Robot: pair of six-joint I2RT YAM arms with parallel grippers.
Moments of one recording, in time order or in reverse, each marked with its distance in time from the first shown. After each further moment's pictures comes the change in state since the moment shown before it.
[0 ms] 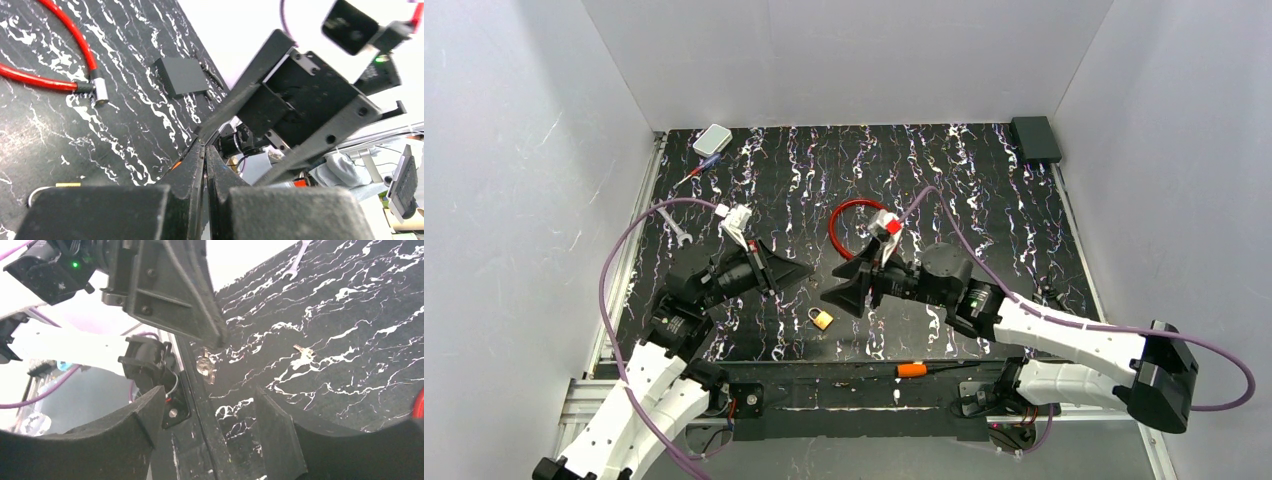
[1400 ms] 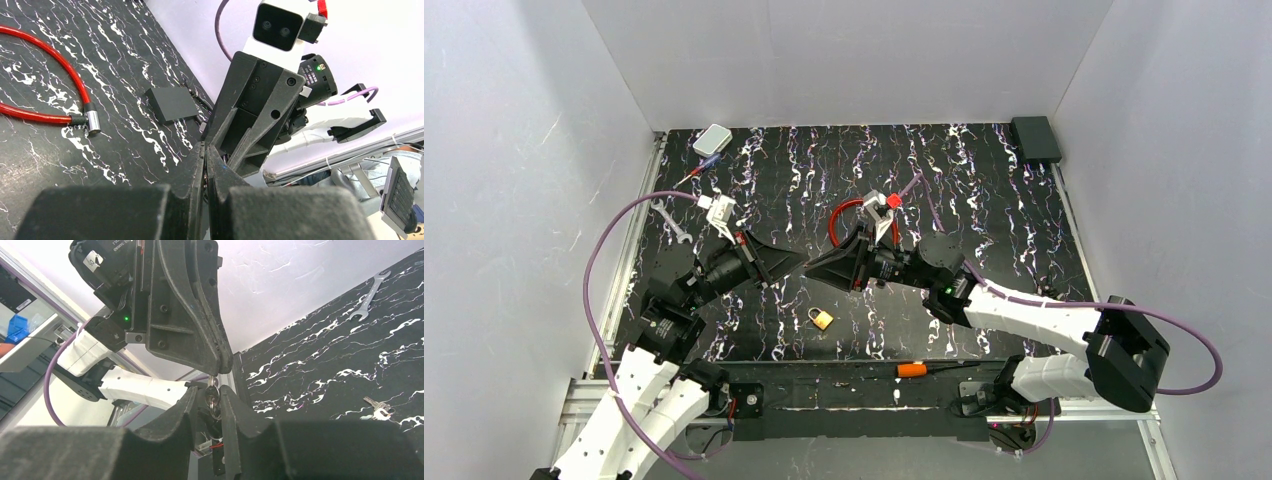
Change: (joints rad) left arm 0.000 -0.022 0.095 0.009 -0.058 -0.029; right arm -0.068 0.192 0.012 0.453 -0.179 0.313
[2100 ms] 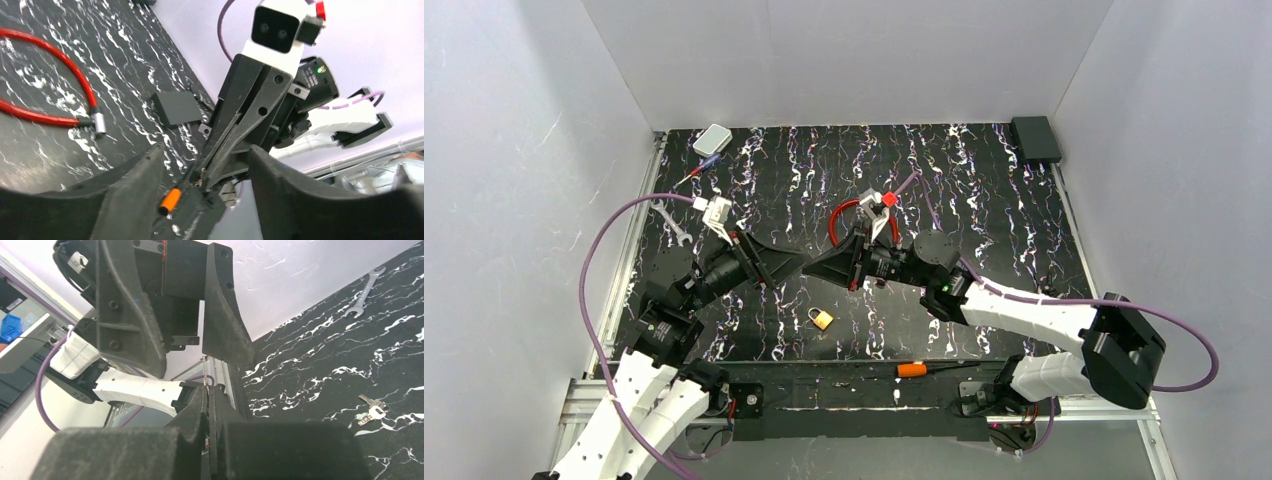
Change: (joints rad) left arm 0.000 -0.019 -0.001 -0.012 -0.034 0.011; right arm -0.003 0.025 0.021 -0.011 0.005 -0.005
